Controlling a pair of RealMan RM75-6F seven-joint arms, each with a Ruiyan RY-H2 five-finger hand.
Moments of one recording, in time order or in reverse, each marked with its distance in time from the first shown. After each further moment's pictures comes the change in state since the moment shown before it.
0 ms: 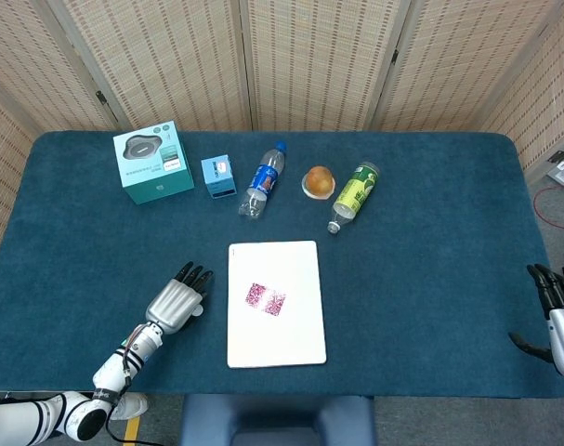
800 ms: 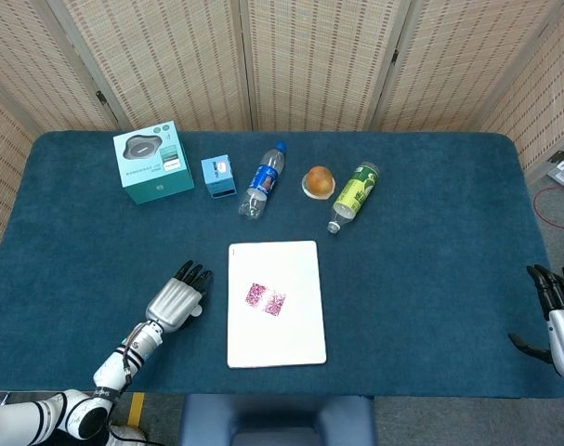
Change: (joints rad) left arm 0.018 -0.008 -0.027 0.025 0.025 -0.020 -0.026; right arm -0.003 0.002 -0.002 -0.013 -0.001 0.004 -0.011
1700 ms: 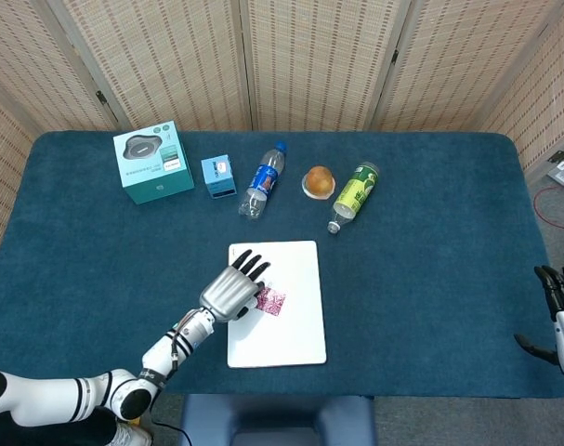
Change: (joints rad) left arm -0.192 -0.086 -0.163 -0.111 -0.139 -0.099 0.144; right arm -0.010 0.004 0.001 0.012 0.015 0.004 0.015
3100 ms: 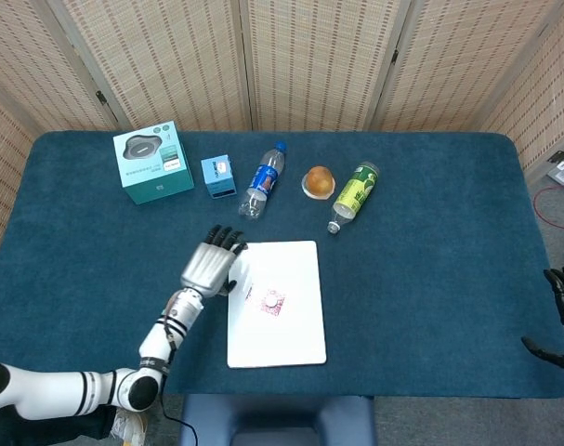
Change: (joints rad) left arm -0.018 0.045 -0.036 -0.040 -0.272 0.207 -0.050; right arm -0.012 0.011 -0.004 0.032 -0.002 -0.005 0.069
